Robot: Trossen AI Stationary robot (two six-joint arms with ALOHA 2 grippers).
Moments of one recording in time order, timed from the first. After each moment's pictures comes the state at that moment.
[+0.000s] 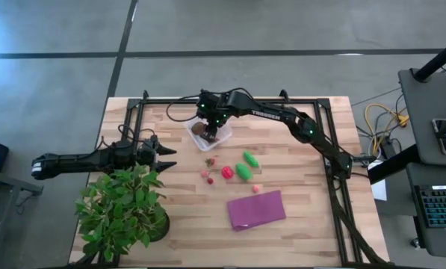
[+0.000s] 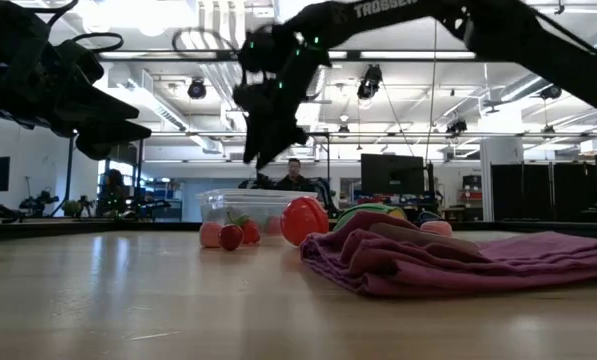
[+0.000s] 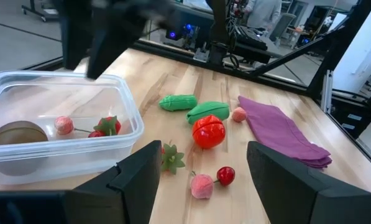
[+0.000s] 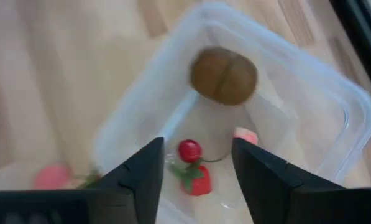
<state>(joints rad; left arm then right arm) 0.11 0.21 0.03 -0.03 0.00 -0.23 -0.30 2.38 2.35 -1.04 -0.08 0.08</state>
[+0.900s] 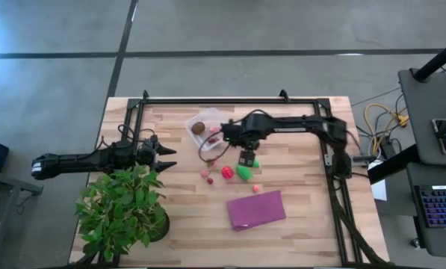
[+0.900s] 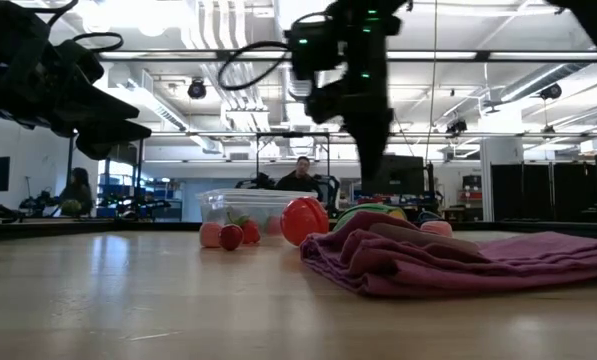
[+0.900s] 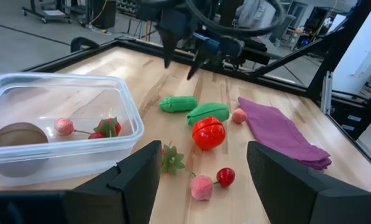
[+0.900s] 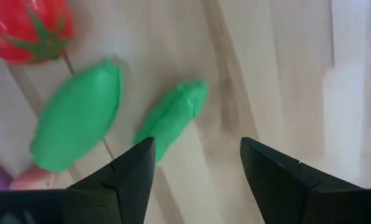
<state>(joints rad) 0.11 0.21 0.03 -0.03 0.00 -0.23 -0.16 1.99 1.67 -1.21 0.10 0.11</state>
